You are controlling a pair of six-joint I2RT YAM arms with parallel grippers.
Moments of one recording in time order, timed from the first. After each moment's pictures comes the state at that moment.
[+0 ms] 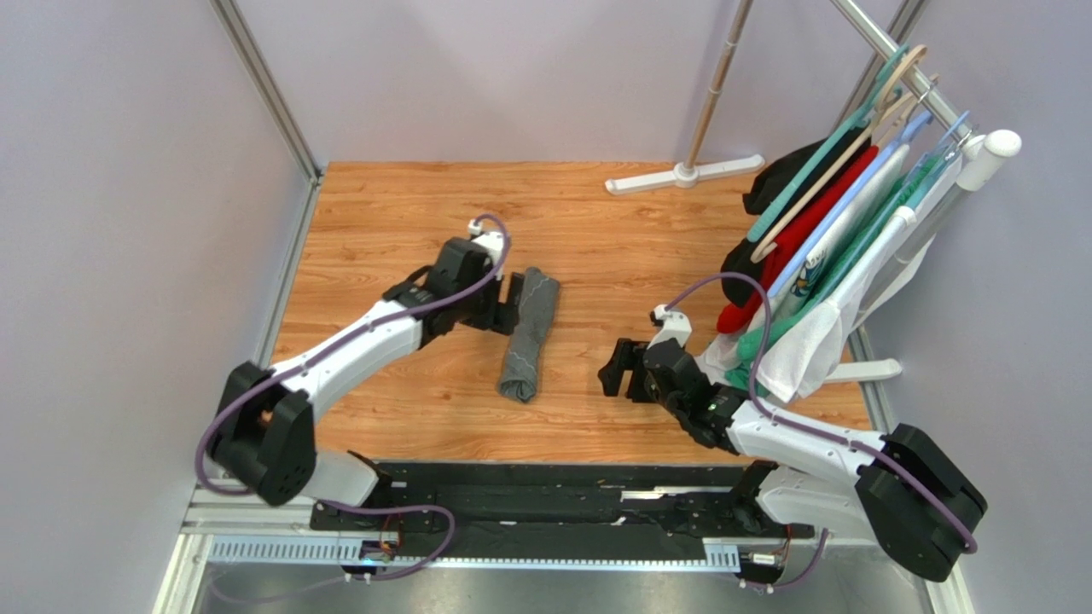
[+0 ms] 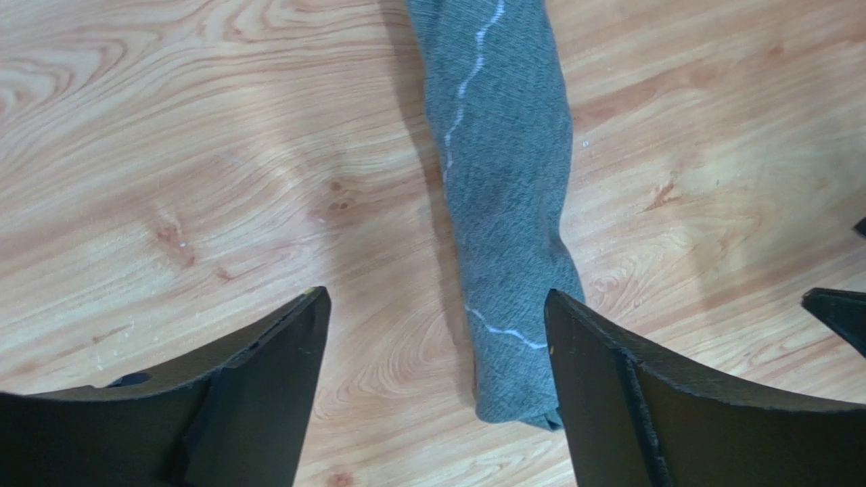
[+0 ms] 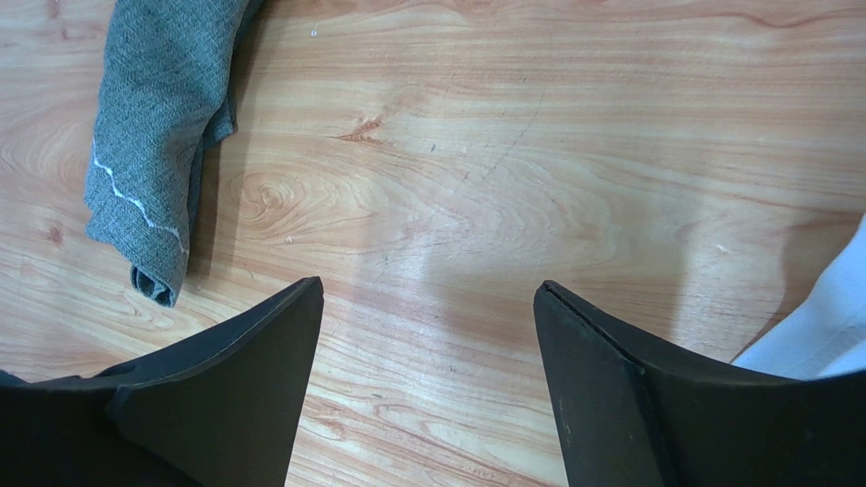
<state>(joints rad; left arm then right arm) -0.59 1.45 1.03 -0.41 -0.04 -0.20 0.79 1.09 0.37 0.10 0.26 0.71</state>
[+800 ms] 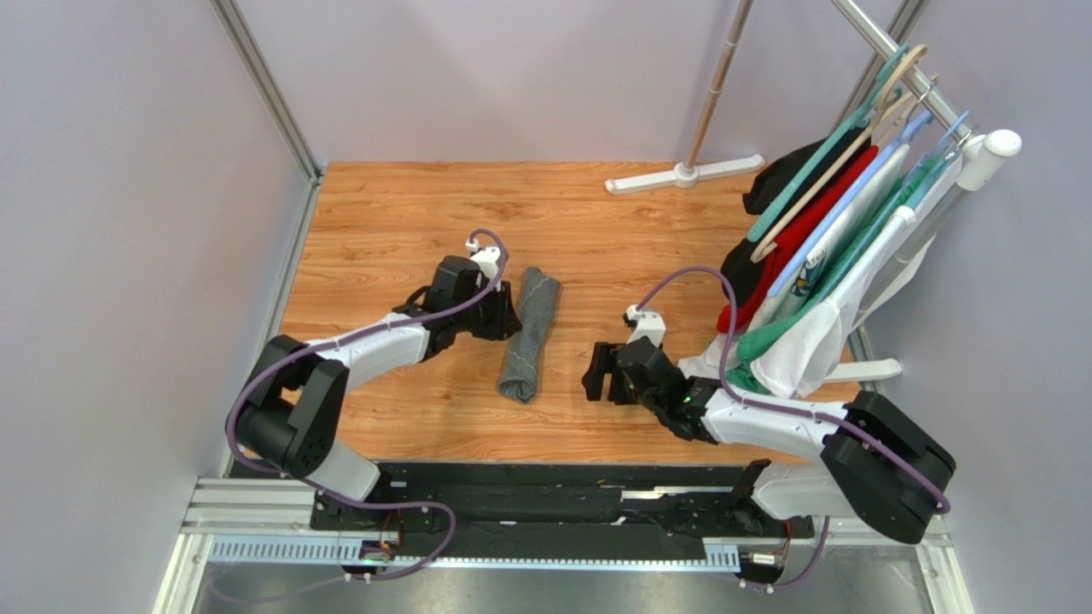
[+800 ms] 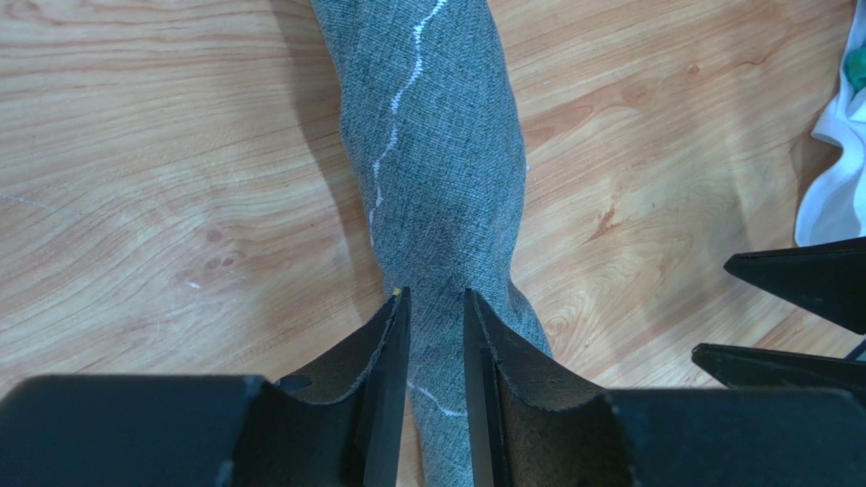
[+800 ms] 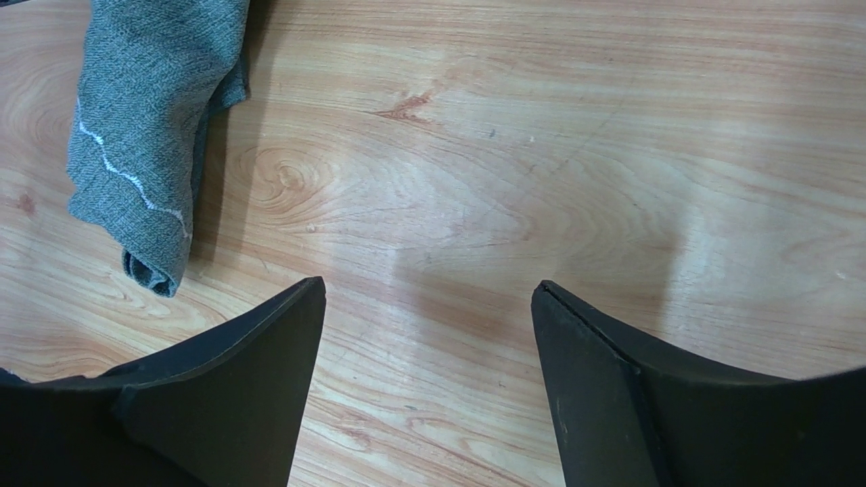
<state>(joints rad) -0.48 1.51 0.77 0.04 0.23 -0.33 0.87 1.26 0.44 0.11 0.27 0.71</state>
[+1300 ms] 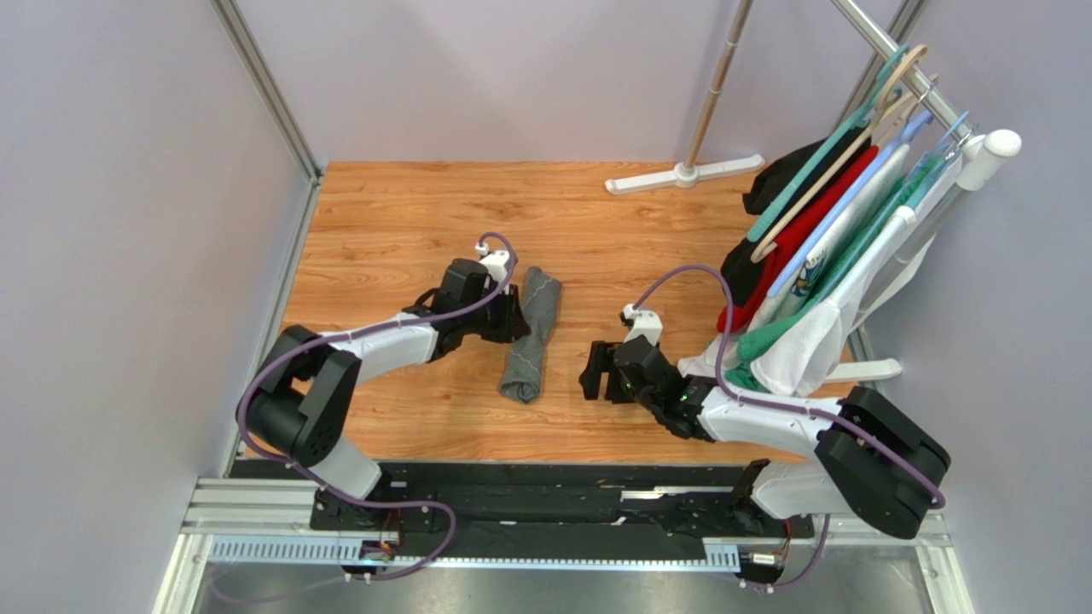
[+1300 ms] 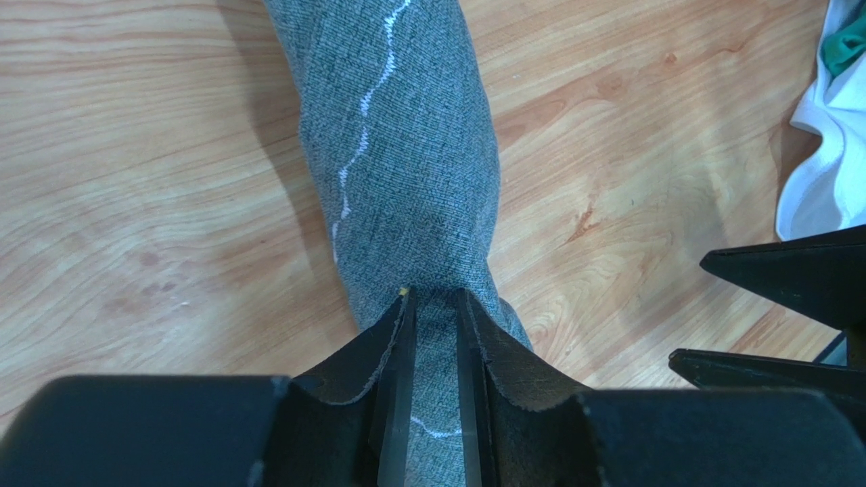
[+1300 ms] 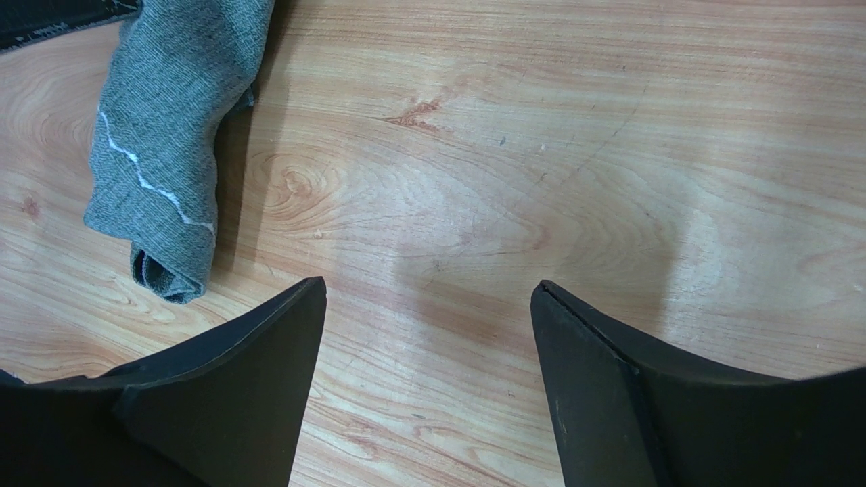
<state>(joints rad) -0.51 1.57 0.77 0.10 0.26 -0.35 0.87 1.29 0.46 0.12 0.27 0.71</state>
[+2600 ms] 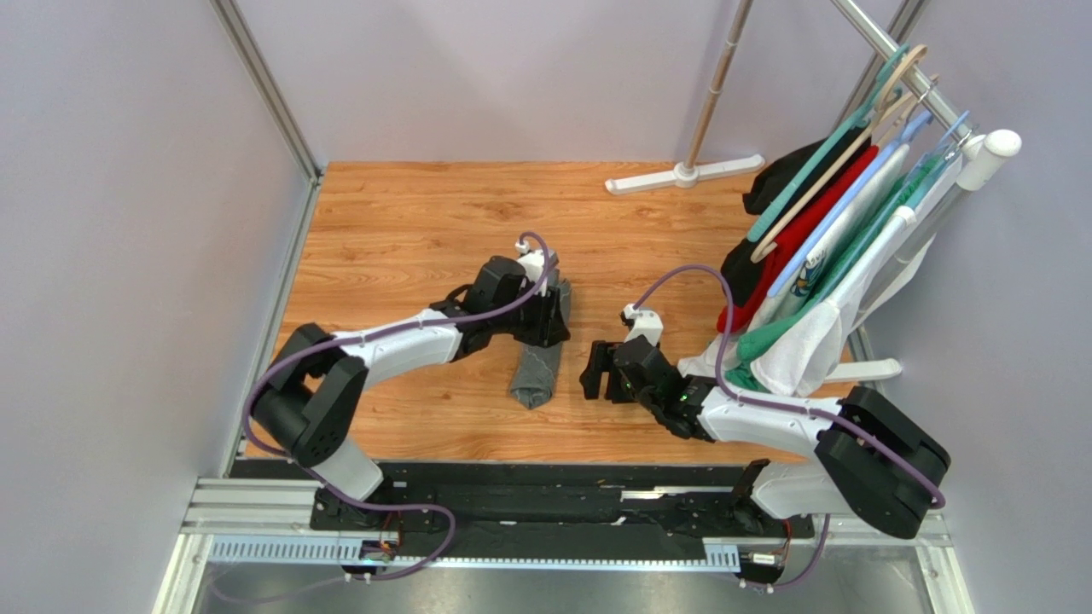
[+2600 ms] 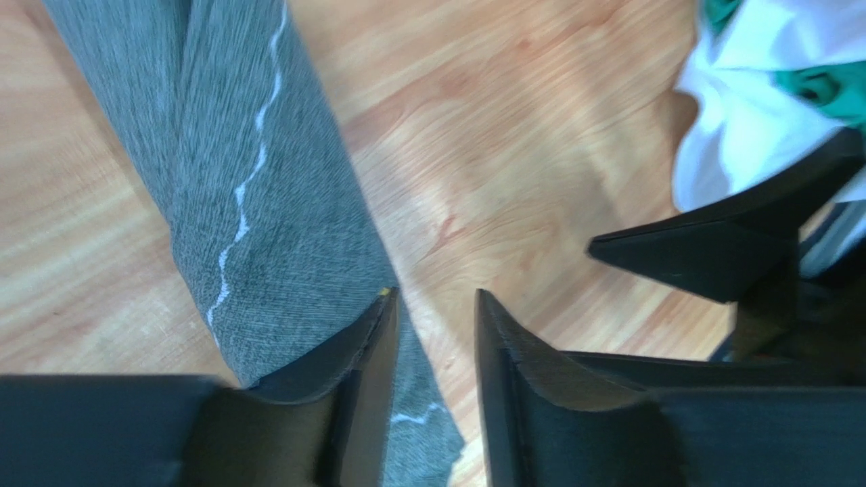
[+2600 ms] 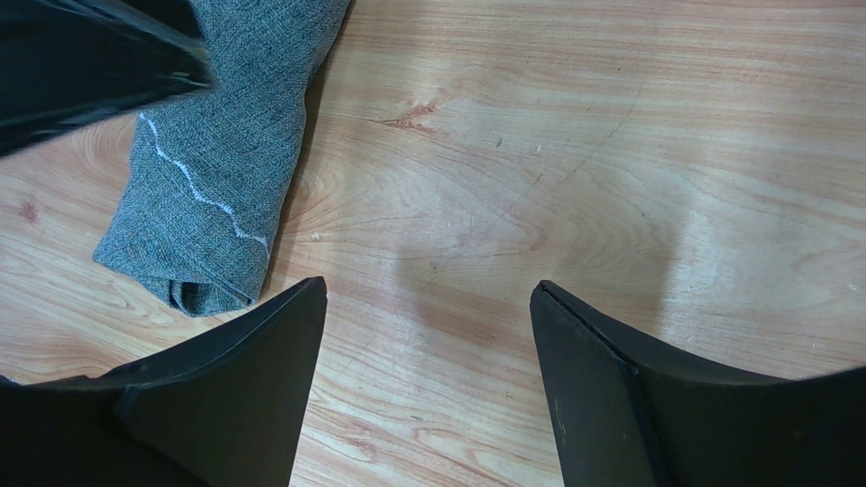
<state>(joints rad) -0.68 1.62 0.89 0.07 0.26 -0.39 0.88 1.29 0.46 0.12 0.28 0.72</state>
